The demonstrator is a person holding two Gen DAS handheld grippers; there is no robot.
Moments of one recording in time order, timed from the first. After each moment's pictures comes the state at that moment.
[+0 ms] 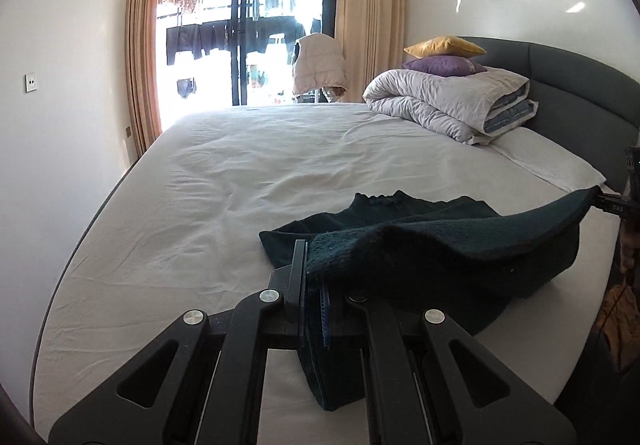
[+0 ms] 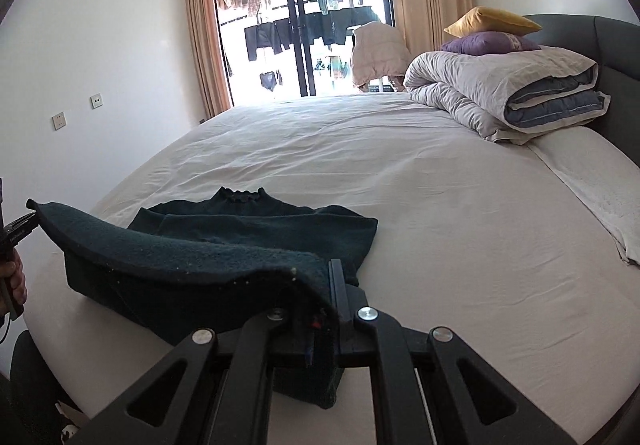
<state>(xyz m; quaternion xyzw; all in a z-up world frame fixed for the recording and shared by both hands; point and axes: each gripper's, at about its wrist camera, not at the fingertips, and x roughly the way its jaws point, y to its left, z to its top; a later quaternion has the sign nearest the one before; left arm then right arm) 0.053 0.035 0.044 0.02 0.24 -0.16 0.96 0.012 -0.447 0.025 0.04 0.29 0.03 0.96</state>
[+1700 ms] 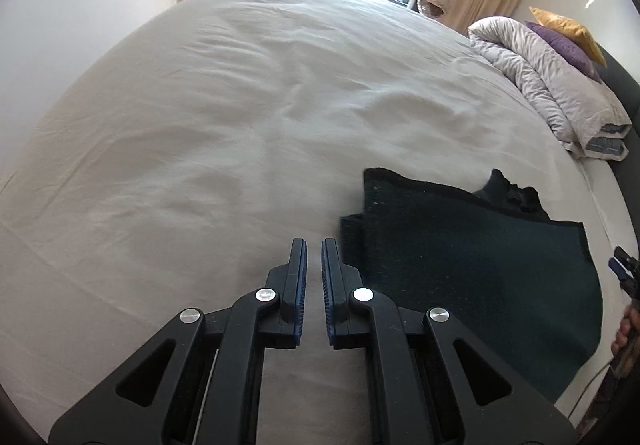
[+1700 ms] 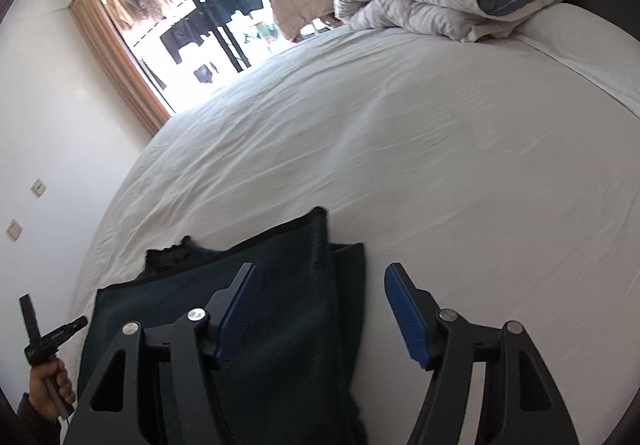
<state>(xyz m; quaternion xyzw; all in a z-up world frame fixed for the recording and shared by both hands) 0.299 0.059 -0.077 -0.11 0.45 -0.04 0.89 0.167 -0.505 -0.045 0.22 0.36 -0.01 0.91</state>
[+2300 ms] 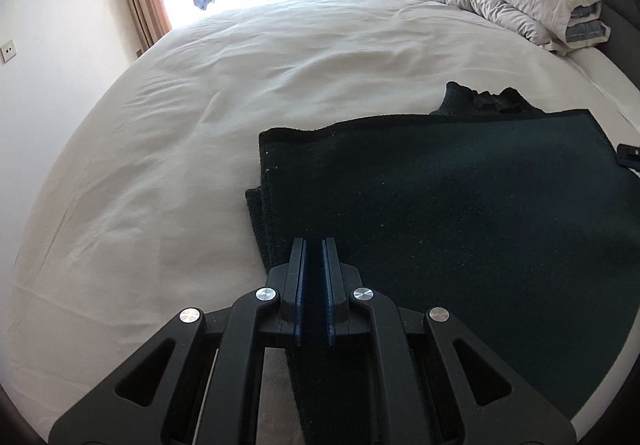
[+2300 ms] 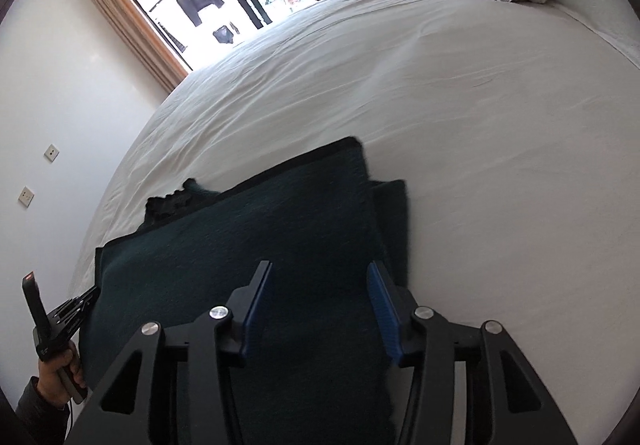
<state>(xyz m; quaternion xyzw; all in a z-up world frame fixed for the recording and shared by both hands) 0.265 -0.029 -0.101 0.09 0.42 -0.08 0.90 0.202 -0.483 -0.096 0.22 0.42 0.03 0.88</state>
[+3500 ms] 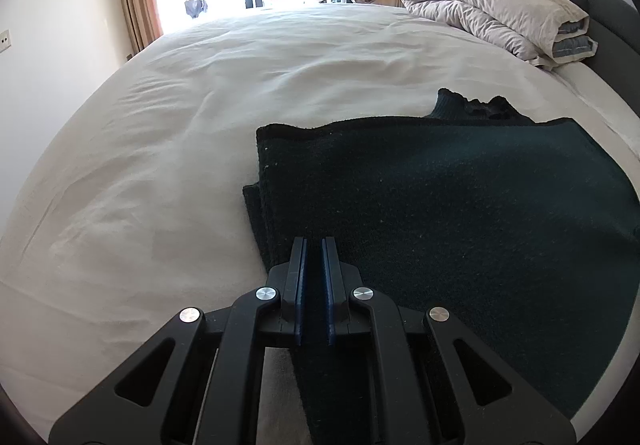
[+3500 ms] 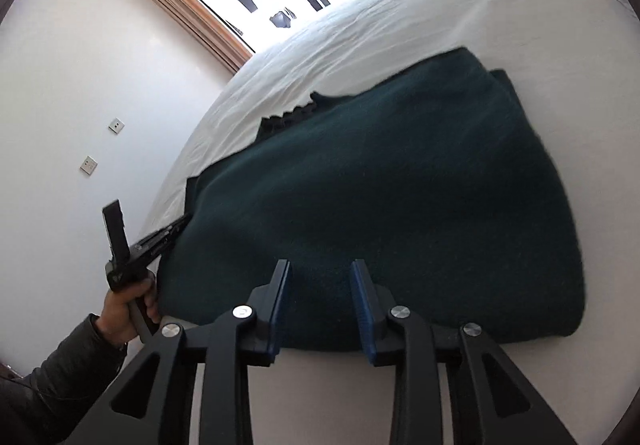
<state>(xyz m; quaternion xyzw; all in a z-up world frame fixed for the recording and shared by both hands) 0.260 -0.011 -0.109 0.05 0.40 -0.11 0.91 0.116 -0.382 -0.103 0.26 0.42 0.15 0.86</state>
